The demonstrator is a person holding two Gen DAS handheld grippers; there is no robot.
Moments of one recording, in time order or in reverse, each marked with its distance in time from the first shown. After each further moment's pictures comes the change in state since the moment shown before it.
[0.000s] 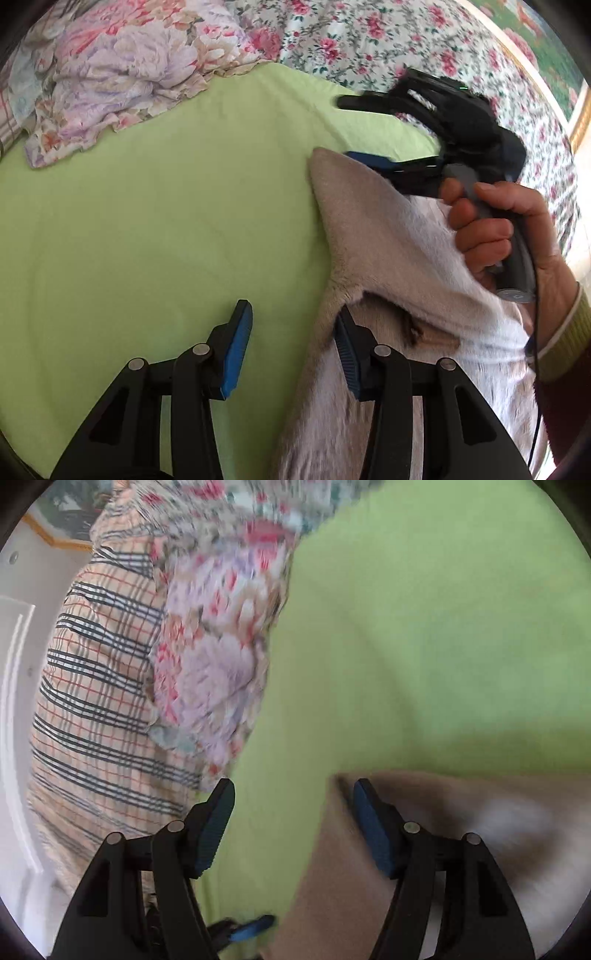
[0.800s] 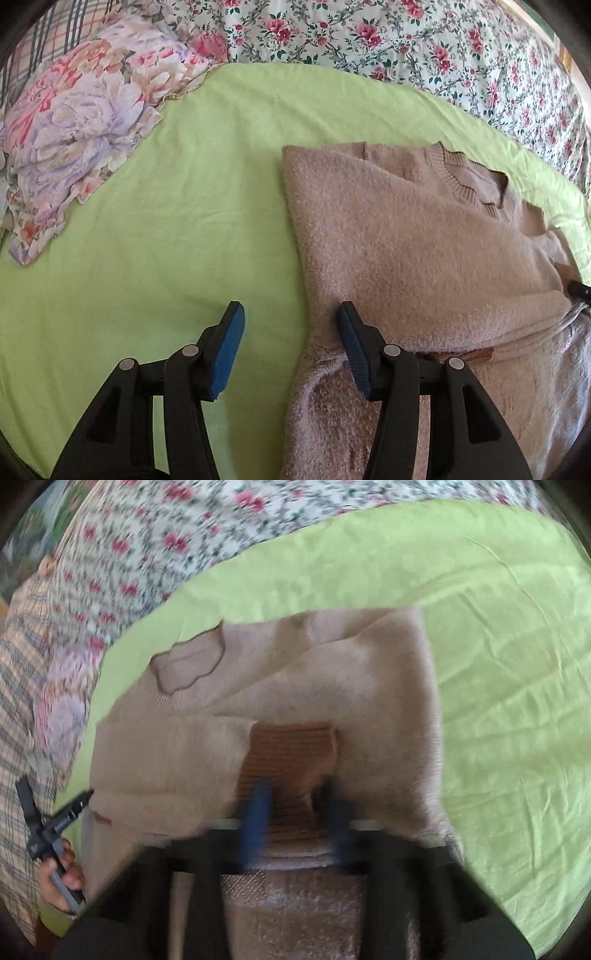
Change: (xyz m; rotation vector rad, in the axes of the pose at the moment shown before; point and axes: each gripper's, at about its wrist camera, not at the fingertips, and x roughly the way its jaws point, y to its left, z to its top) left arm 0.031 -0.035 0.027 0.238 0.062 0.147; right arm -0.275 -0.058 -0.181 0.145 -0.362 -0.653
